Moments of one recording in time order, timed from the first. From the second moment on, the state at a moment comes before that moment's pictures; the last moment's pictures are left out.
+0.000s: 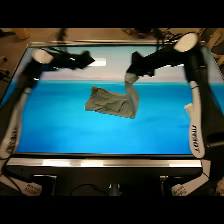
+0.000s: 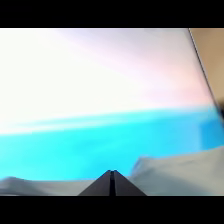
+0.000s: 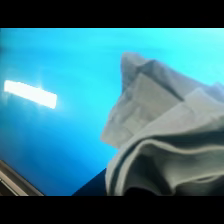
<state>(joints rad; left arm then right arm) -0.17 -1.66 1.88 0.84 -0.93 -1.50 0.22 -1.78 2.00 -0.84 1.30 1.68</state>
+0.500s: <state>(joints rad) 0.13 -1.16 1.88 0.95 -1.22 -1.44 0.42 -2.03 2.00 -0.69 1.00 1.72</state>
